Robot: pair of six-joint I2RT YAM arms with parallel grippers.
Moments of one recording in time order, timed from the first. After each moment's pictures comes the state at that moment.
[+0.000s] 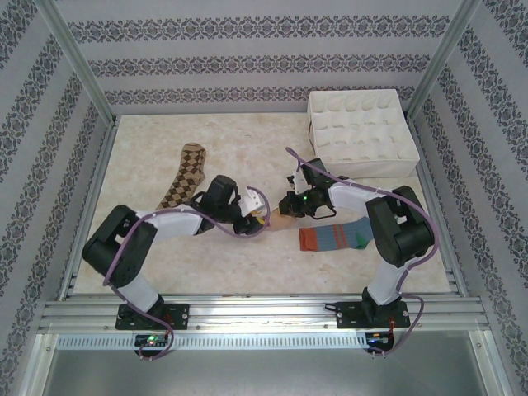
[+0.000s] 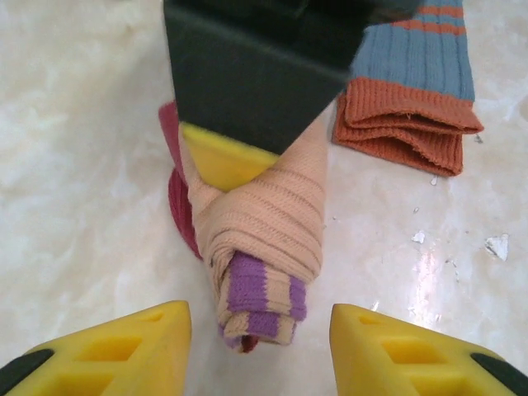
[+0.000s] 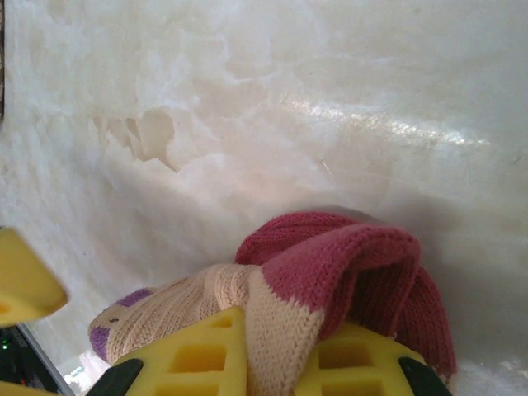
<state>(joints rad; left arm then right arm) -0.58 1.62 0.76 0.13 0.50 0.42 0.40 1.79 0.99 -0.34 -0.58 0.44</state>
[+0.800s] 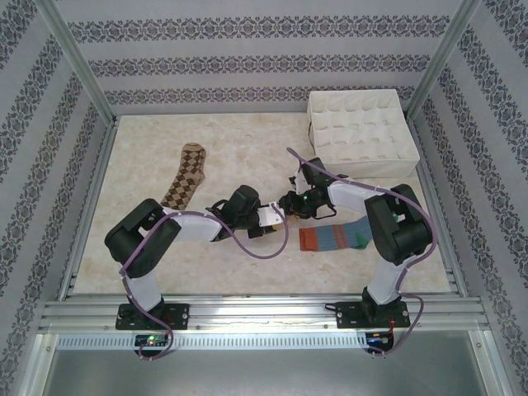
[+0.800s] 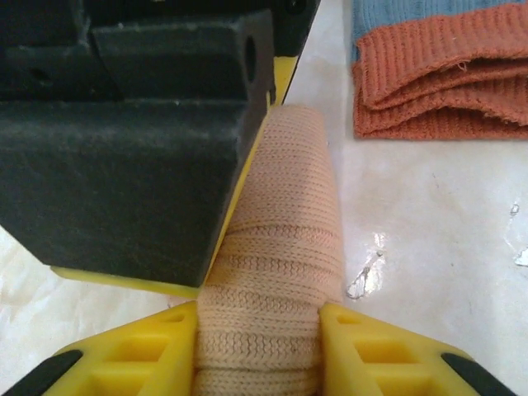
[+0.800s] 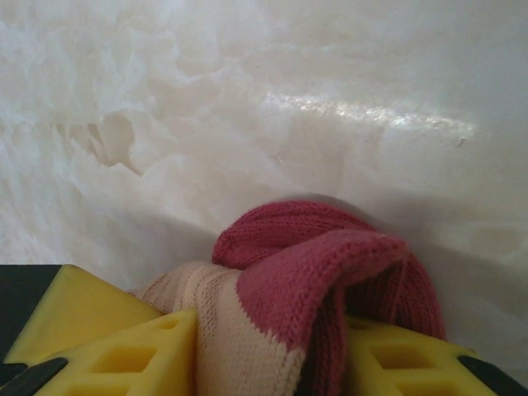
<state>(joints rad) -0.71 1.79 0.84 0.24 0.27 0.64 0.40 1.80 1.01 -0.39 -0.54 0.47</state>
